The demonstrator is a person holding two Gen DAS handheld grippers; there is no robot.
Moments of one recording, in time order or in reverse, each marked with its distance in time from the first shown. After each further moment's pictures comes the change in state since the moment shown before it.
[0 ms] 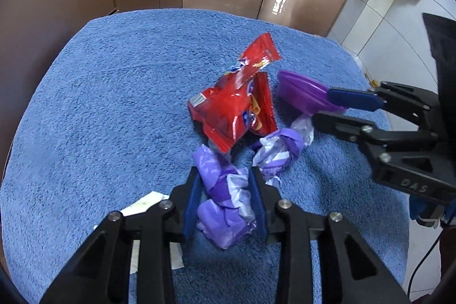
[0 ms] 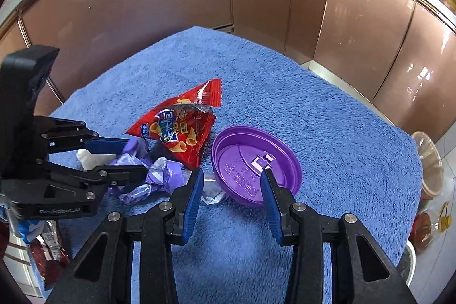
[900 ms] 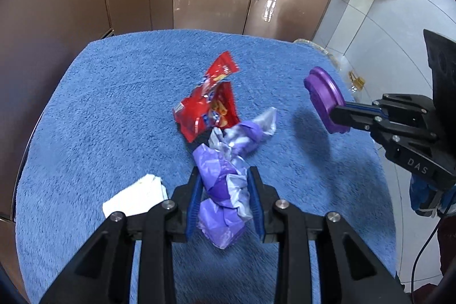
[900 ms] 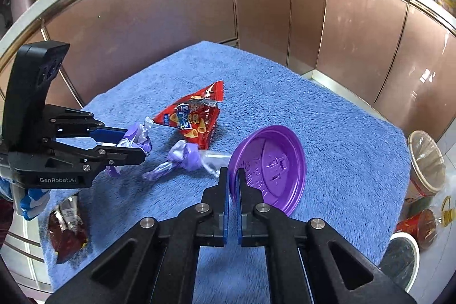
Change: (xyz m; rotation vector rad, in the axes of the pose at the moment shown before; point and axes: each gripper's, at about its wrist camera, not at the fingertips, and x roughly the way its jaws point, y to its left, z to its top) left arm -0.056 -0.035 -0.015 0.053 -0.053 -0.004; right arm -0.070 -0.009 -0.039 0.023 -0.099 0.054
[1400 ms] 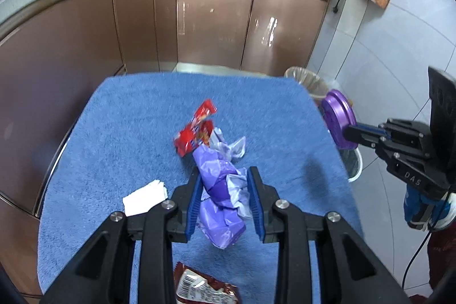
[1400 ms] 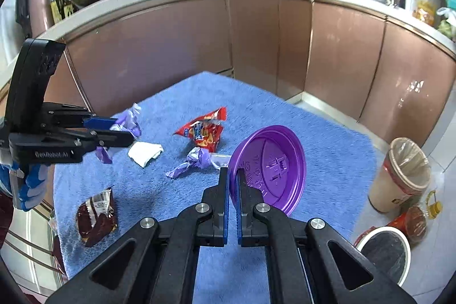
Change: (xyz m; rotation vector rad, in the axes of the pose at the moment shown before) left arm -0.099 -0.038 0.005 0.003 -0.147 0.033; right arm -0.102 -0.004 -0.022 0.029 -0.146 -0.035
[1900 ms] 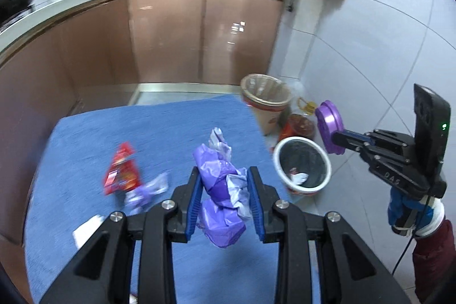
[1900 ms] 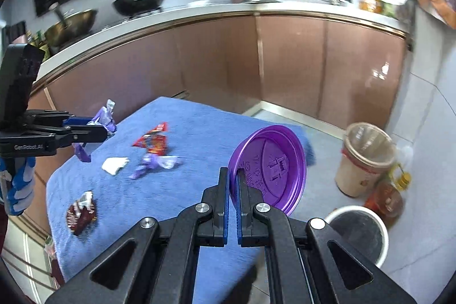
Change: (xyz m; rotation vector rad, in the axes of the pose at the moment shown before) left arm 0.016 -0.122 0.044 0.127 -0.018 -0.114; right arm -0.084 -0.105 -0.045 0.172 -0.084 -0.138
